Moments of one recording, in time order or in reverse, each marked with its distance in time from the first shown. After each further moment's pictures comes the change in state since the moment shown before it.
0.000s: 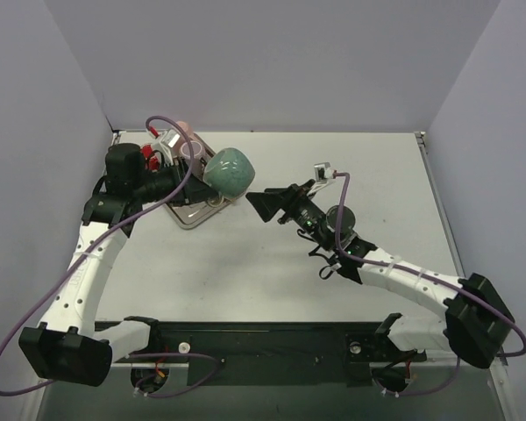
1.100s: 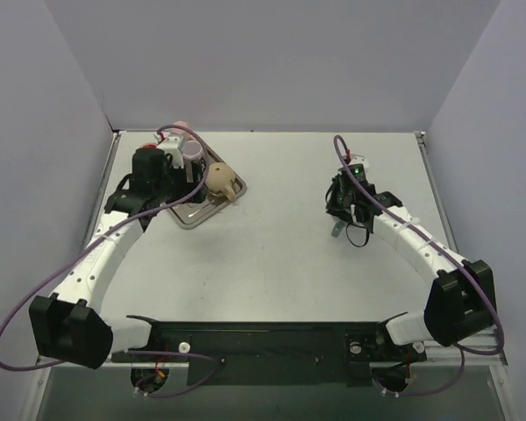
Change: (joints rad) left arm -0.061 0.079 -0.074 0.026 -0.591 0.255; right arm -0.346 0.184 0.357 -1.070 0.124 -0.213
